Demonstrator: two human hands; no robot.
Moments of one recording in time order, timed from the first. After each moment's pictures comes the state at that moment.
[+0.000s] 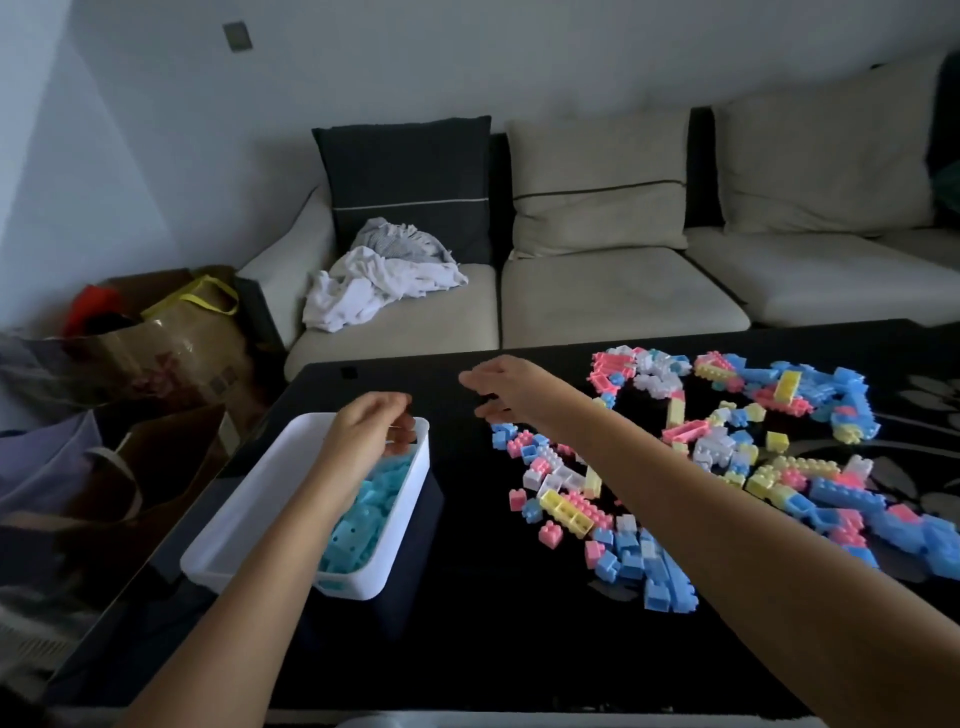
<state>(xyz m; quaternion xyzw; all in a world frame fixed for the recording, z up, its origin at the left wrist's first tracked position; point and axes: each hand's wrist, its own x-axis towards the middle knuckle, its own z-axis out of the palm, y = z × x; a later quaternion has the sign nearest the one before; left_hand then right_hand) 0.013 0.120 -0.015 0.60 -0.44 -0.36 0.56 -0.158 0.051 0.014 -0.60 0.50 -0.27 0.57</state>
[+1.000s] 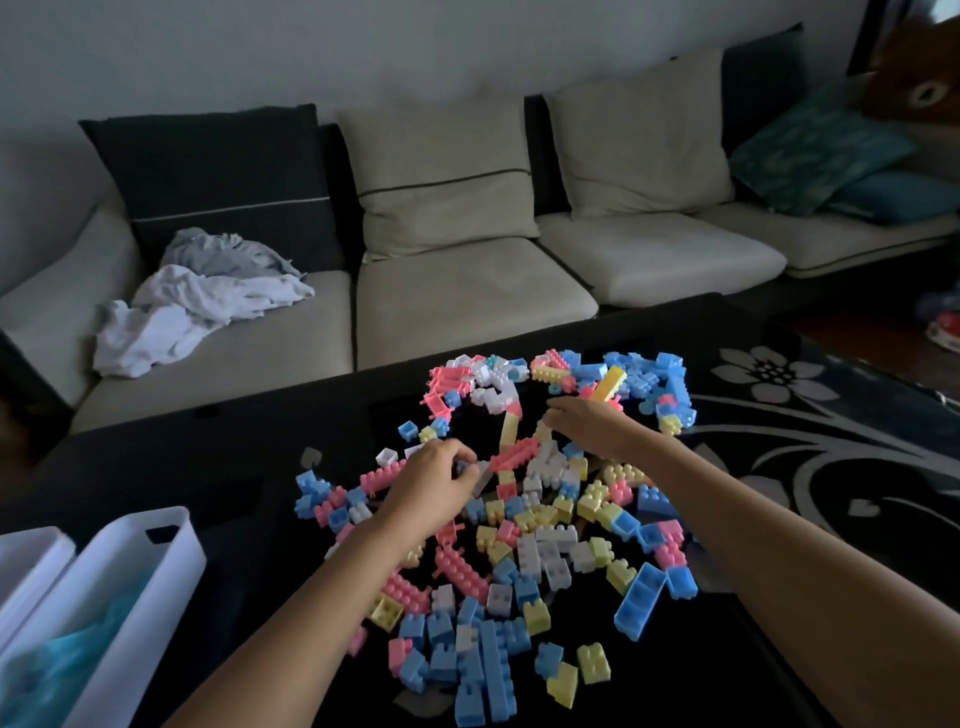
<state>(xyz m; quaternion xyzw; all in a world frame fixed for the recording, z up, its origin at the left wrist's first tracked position) -0.212 -0.003 -0.096 0.56 -0.78 -0.18 0.20 -0.439 -0.036 -0.090 -0.74 0.64 -0.08 0.19</state>
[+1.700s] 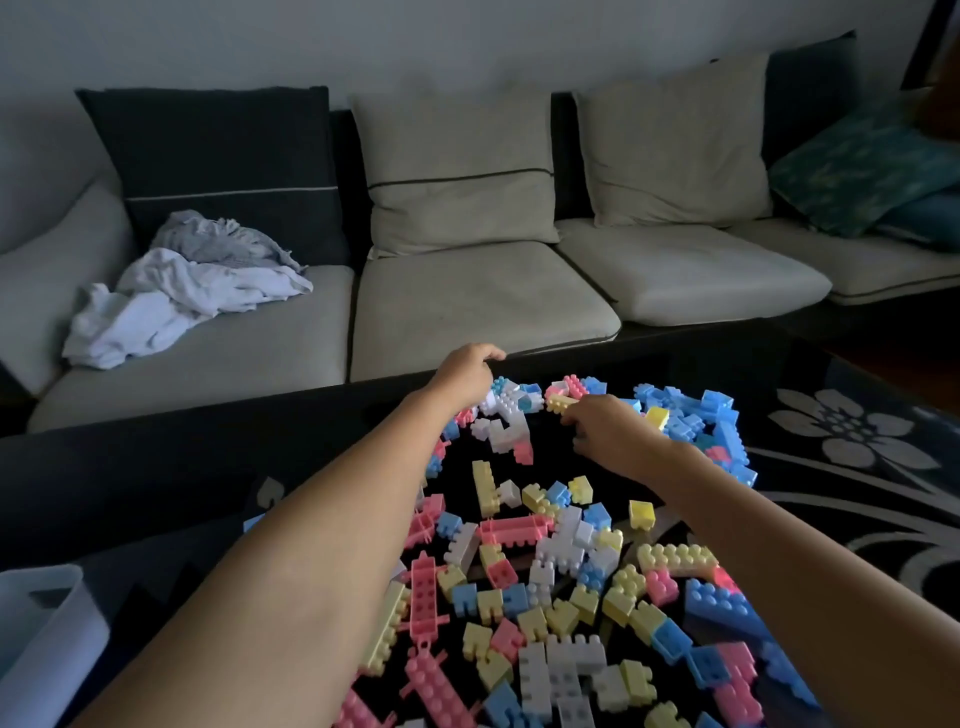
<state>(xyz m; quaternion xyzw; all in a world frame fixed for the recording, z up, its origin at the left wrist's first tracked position) -0.271 -0.201 -0.075 0.57 -0.76 -0.21 0.22 -0.454 -0.119 -0.096 -0.77 0.63 -0.07 0.06</state>
